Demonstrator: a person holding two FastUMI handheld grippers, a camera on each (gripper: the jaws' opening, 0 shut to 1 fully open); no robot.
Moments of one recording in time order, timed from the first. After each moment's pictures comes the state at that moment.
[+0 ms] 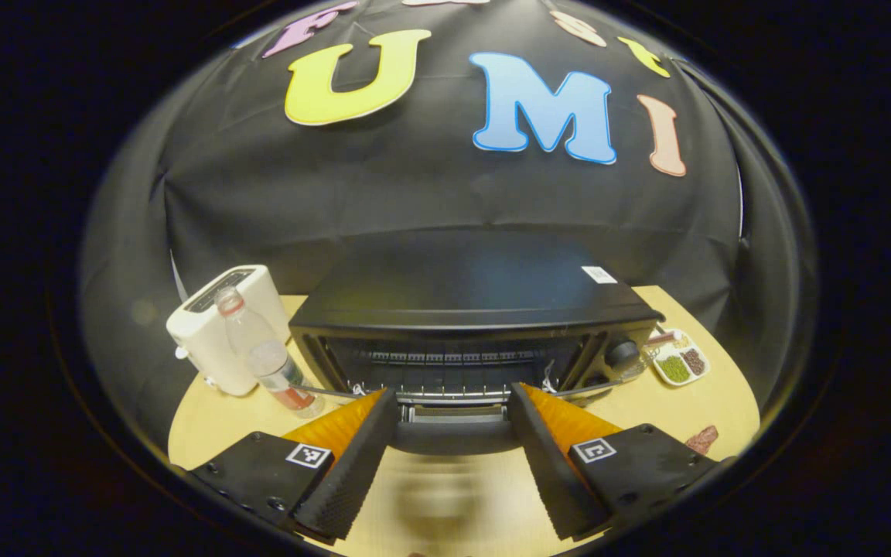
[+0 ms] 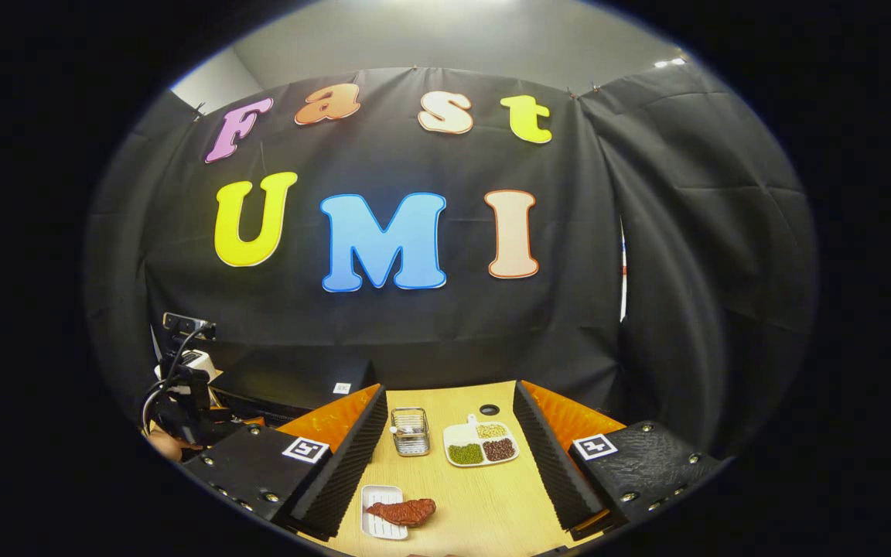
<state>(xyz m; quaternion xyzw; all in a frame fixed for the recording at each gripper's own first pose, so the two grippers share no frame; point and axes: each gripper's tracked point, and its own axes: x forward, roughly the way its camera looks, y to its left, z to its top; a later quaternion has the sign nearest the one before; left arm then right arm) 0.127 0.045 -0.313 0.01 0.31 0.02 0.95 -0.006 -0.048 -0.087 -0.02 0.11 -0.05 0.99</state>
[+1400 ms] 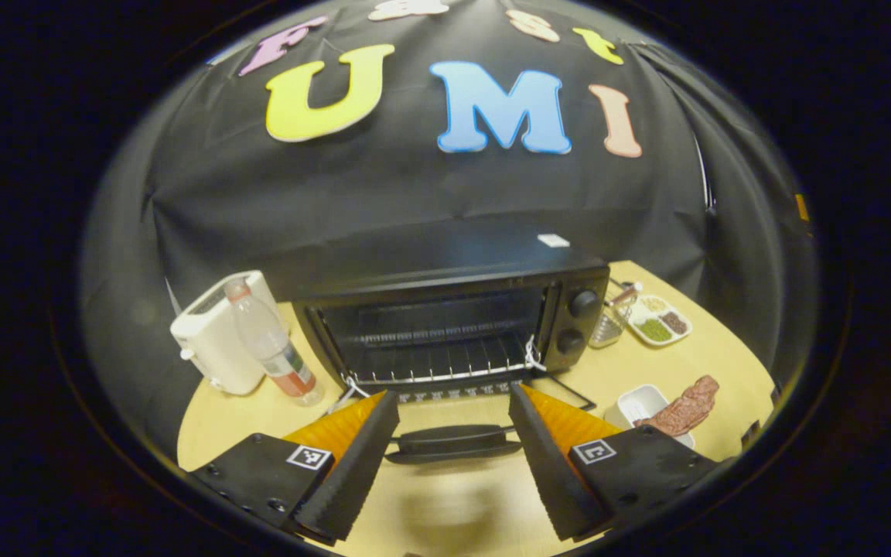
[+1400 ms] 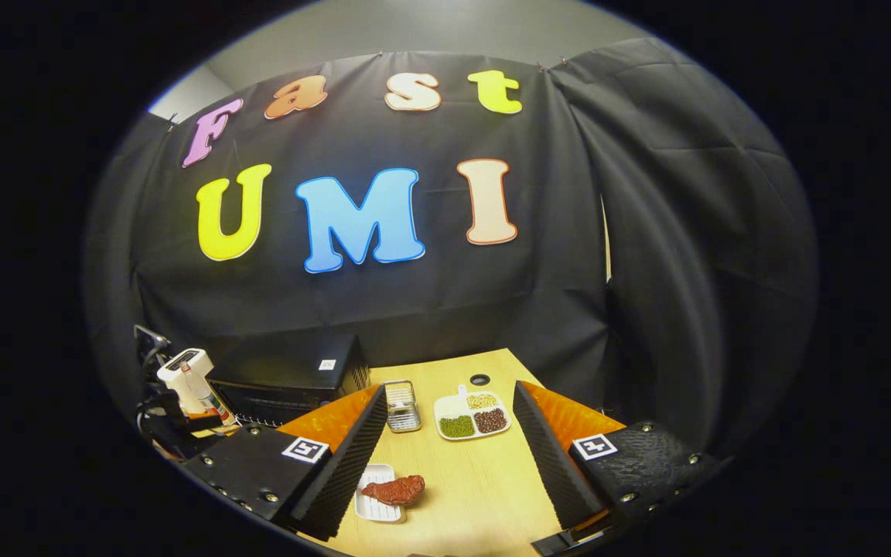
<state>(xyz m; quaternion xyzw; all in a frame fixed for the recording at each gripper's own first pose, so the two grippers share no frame) 0.079 0.034 -0.332 0.06 0.31 -0.02 0.95 -0.025 -0.081 -0.122 0.04 0.17 -0.07 0.98</state>
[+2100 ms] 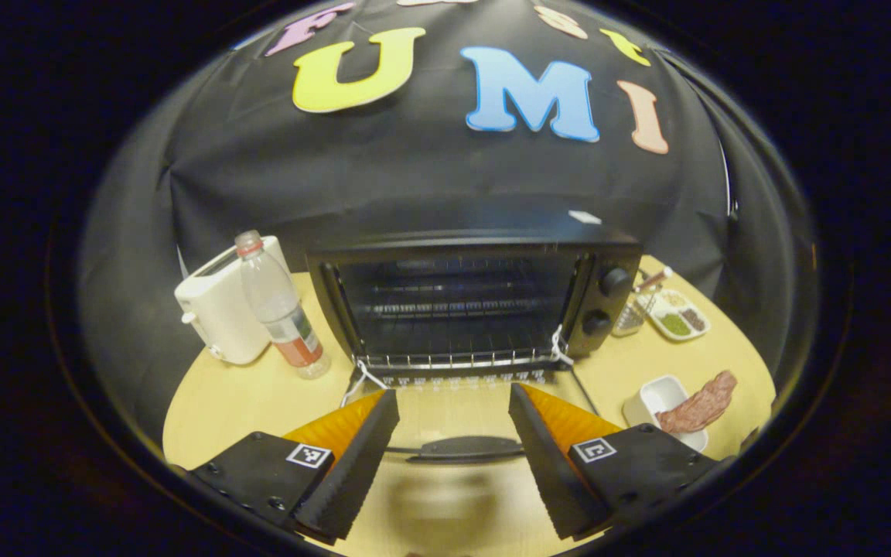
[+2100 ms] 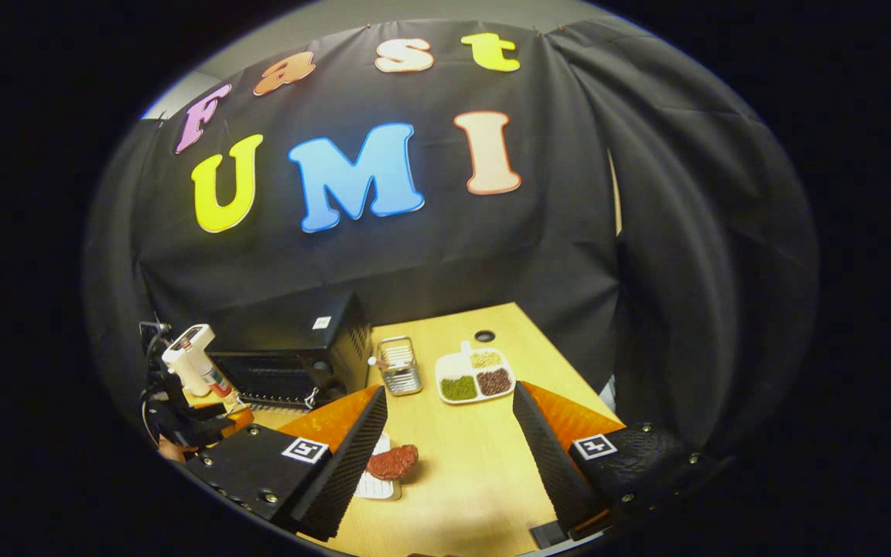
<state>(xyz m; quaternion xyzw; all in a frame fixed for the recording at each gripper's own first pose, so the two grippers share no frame) 0.074 0.051 -0.319 0.02 0.29 0.02 0.96 -0.030 -0.082 -0.194 0.07 0.27 -0.02 0.96</state>
